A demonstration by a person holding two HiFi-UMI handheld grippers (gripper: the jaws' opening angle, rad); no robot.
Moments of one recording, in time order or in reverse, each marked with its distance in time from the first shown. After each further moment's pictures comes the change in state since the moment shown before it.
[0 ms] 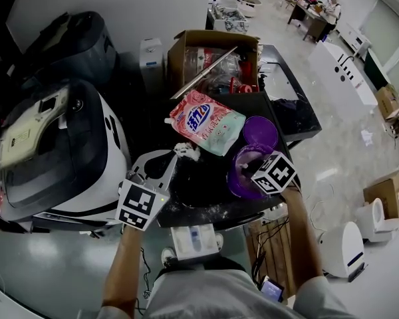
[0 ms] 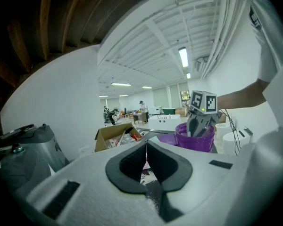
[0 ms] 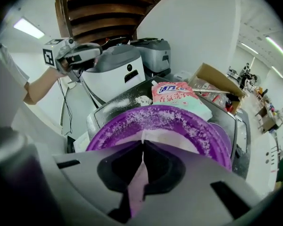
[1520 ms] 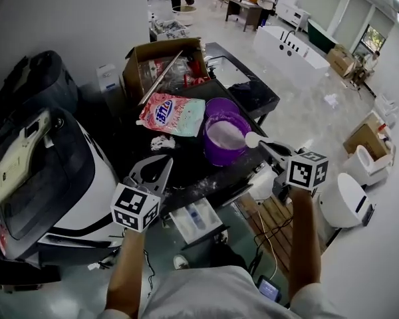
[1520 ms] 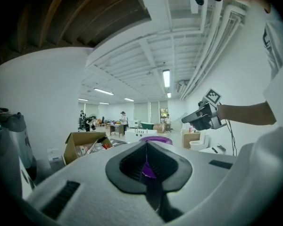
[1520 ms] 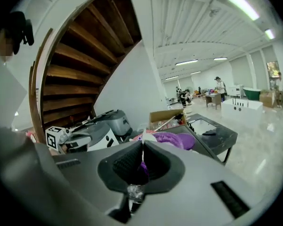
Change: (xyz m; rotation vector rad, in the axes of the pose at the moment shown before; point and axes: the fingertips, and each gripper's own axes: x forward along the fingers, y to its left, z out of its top) left arm -0.061 -0.085 0.009 -0.078 -0.188 -0.287; right arm -0.188 0.075 -0.049 0.630 -0.811 -0.372
